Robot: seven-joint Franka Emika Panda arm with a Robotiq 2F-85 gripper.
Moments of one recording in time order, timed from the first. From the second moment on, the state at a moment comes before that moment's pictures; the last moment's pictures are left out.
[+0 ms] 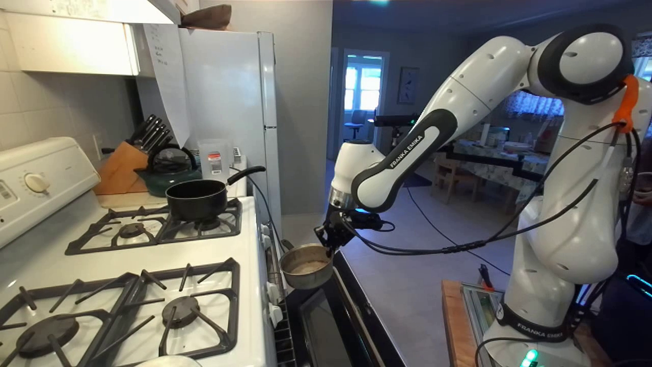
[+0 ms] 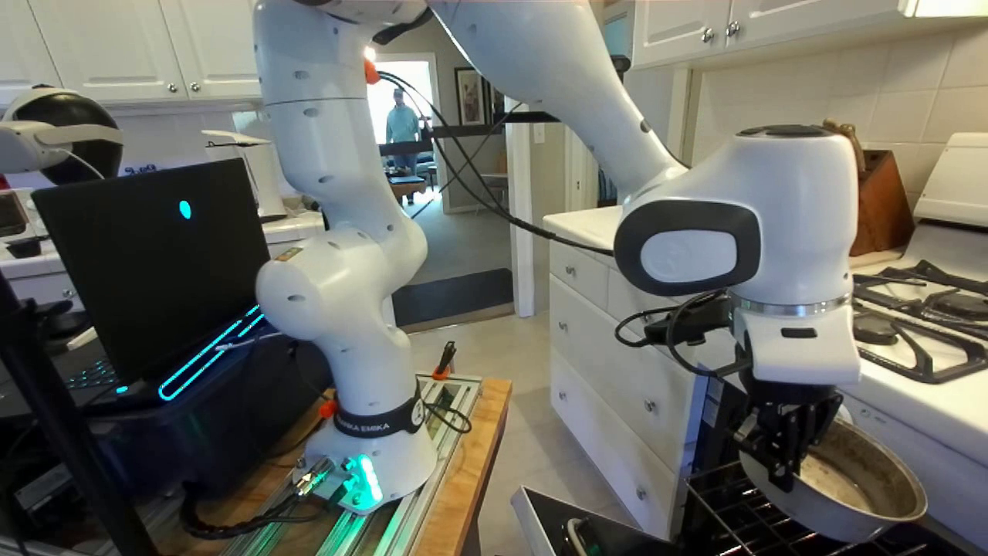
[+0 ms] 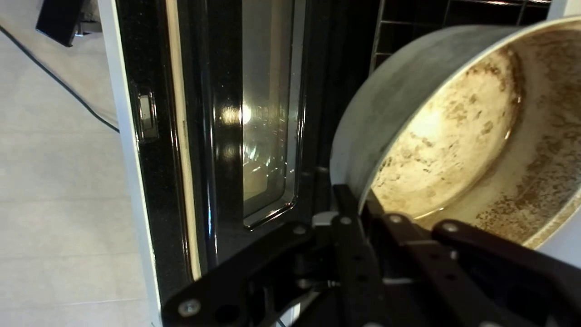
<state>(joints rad) -0.12 -0.03 0.00 -2.52 0.01 2.69 0.83</state>
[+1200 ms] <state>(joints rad) -0.04 0.24 -0.10 -2.34 -0.13 2.68 0.83</state>
